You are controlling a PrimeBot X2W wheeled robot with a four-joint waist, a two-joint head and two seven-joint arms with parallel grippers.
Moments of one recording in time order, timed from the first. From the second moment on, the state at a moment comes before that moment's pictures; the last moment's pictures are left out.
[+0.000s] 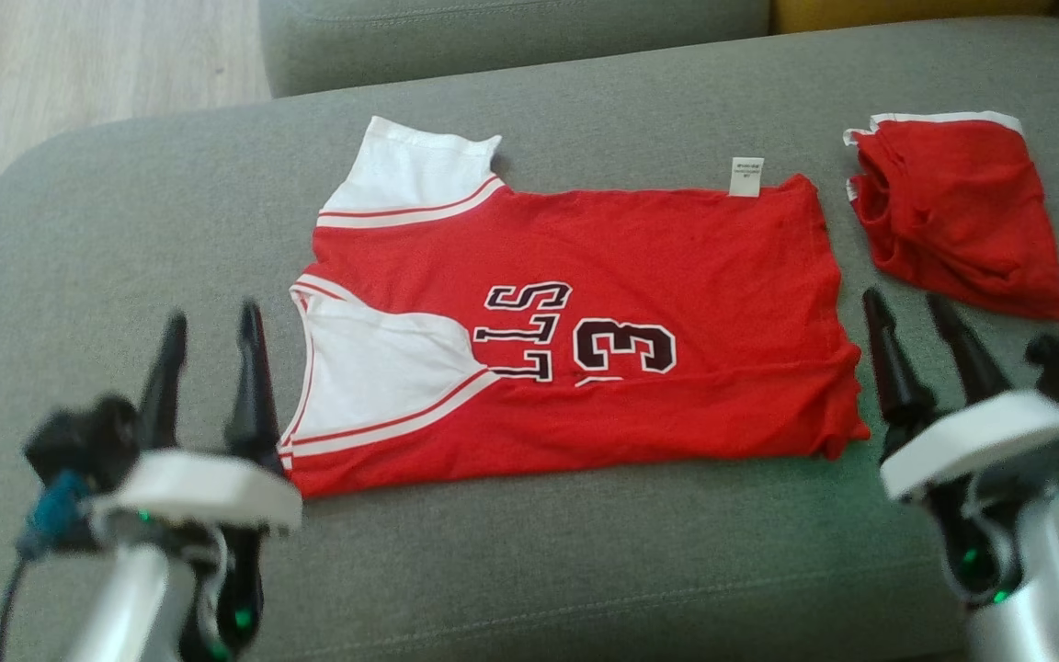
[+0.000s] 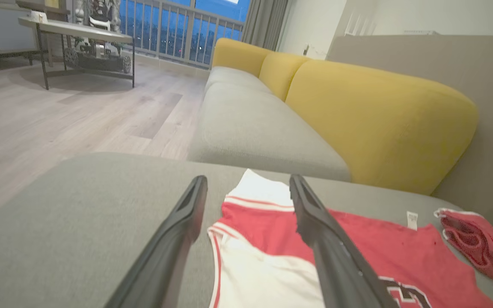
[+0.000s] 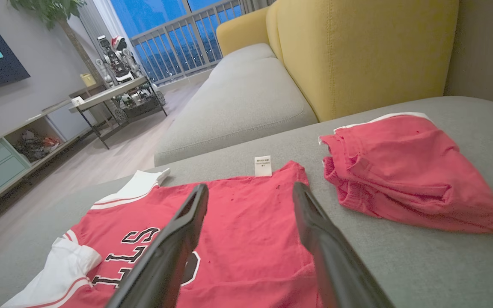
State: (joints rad) left arm -0.13 0.28 -0.34 0.06 -0.58 0.21 -0.26; right arm -0.19 -0.12 -0.06 0.20 0.43 0.13 0.00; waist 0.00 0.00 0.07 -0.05
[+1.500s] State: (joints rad) left arm -0.19 0.15 -0.27 0.59 -0.45 0.13 -0.24; right arm -0.09 -0.05 -0.10 0.30 0.48 0.13 0.02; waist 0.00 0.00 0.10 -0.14
